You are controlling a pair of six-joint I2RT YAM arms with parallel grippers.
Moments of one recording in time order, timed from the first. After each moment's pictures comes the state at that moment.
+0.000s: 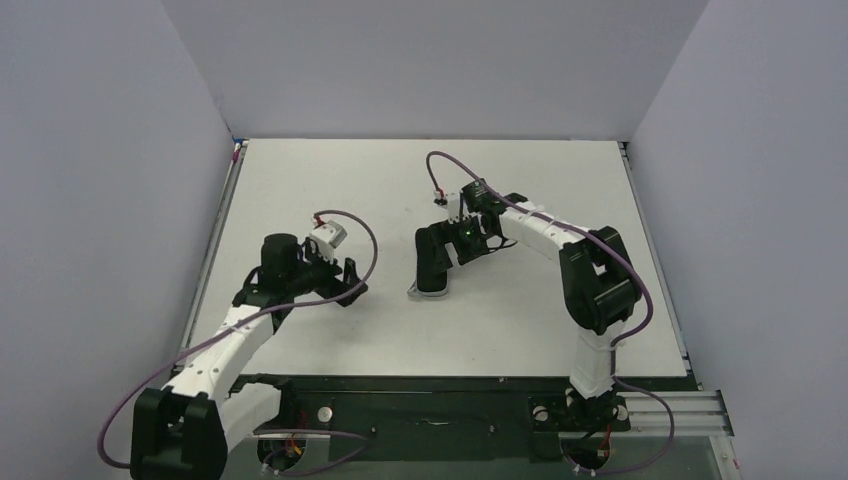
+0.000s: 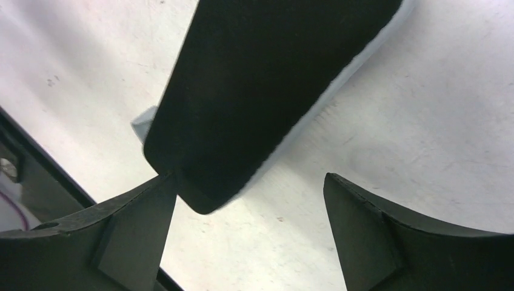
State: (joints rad) left arm -0.15 1.07 0.56 -0.19 0.54 0.02; right arm 0.51 1.92 1.37 -0.62 -0.45 0.02
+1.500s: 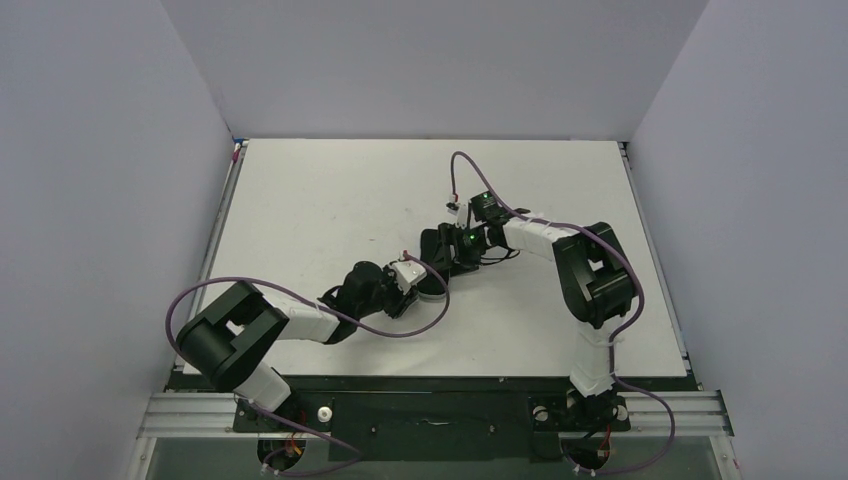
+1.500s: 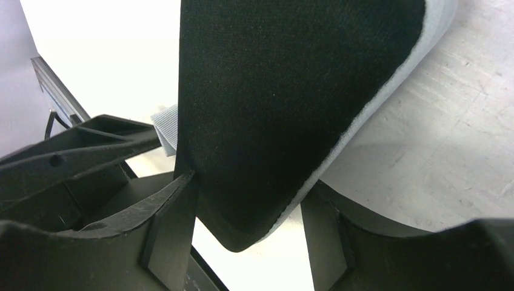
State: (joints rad) left arm -0.73 1.55 0.44 0.61 0.14 0.15; right arm 0.46 1.96 1.22 -0.34 -0.64 0.39
